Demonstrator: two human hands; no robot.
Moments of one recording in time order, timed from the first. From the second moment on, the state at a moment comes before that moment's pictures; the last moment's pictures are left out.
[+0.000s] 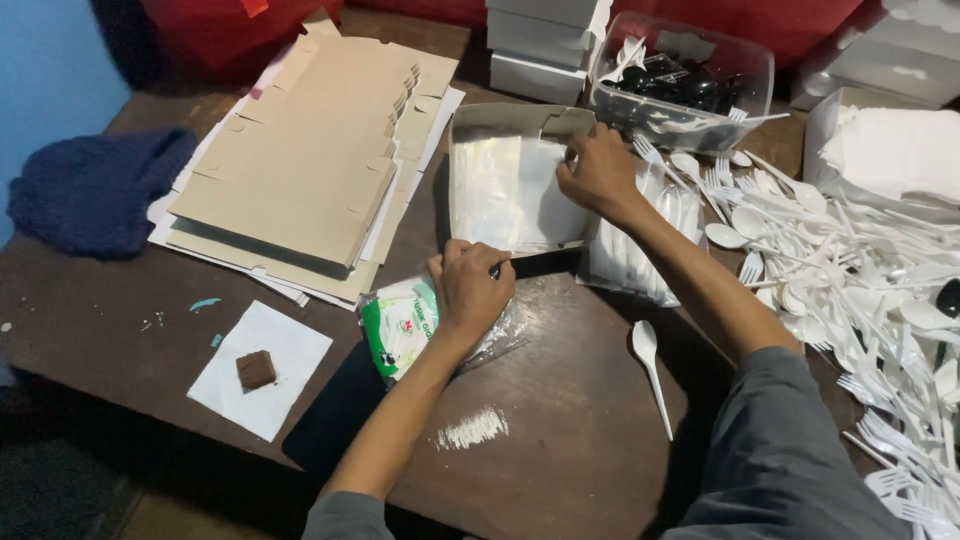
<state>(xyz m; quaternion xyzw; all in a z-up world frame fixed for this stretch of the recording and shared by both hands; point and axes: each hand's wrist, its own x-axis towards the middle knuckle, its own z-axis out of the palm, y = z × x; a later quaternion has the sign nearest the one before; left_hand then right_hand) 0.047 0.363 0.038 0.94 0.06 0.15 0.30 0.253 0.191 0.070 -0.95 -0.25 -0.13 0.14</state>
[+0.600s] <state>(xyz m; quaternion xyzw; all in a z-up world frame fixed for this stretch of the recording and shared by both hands) 0.041 0.358 0.031 0.95 0.05 0.10 0.28 0.220 0.221 0.082 -0.97 -0.23 -0.03 -0.05</state>
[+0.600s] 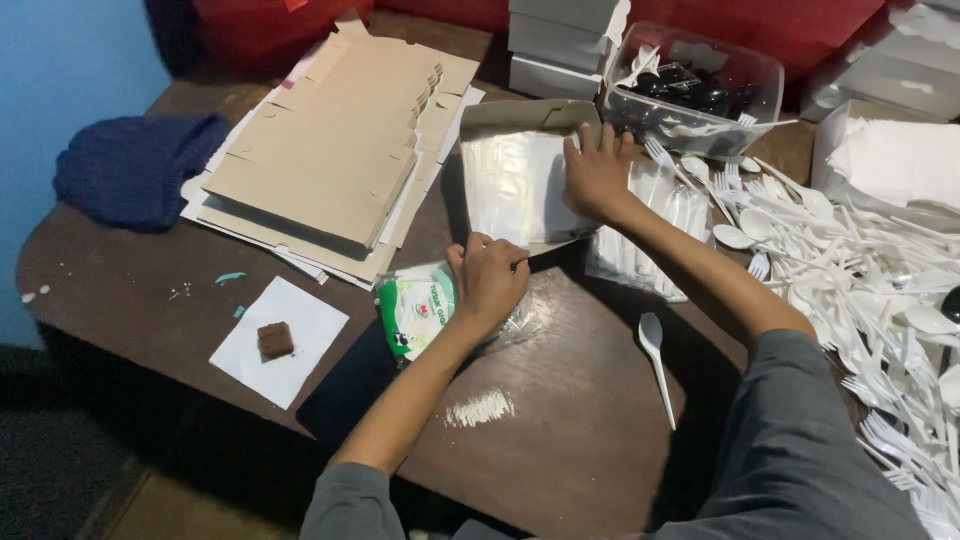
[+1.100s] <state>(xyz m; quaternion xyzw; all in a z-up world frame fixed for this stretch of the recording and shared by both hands) 0.042 0.358 0.024 0.95 0.04 0.12 0.29 0.259 0.177 0.043 -0.92 -0.28 -0.24 0.12</state>
